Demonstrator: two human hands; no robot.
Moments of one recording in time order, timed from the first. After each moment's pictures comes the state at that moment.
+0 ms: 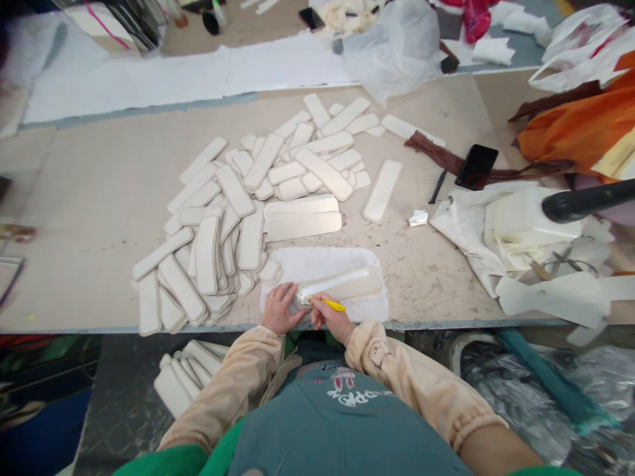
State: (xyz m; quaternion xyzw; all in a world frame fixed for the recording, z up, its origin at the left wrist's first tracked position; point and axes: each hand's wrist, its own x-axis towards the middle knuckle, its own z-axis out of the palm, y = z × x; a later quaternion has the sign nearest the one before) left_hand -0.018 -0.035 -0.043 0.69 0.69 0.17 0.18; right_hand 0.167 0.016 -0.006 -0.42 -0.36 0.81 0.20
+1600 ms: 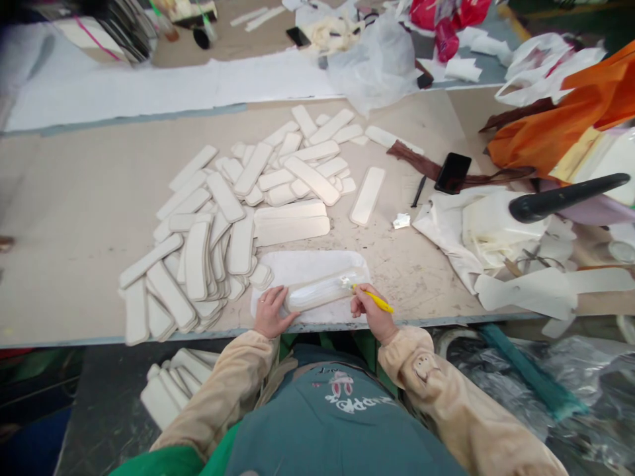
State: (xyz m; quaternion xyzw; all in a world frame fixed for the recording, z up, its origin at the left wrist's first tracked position) left_hand -0.015 -0.036 -0.044 0.69 0.69 0.17 0.14; right_hand 0.267 0.048 0.011 -0.52 -0.40 0.68 0.32
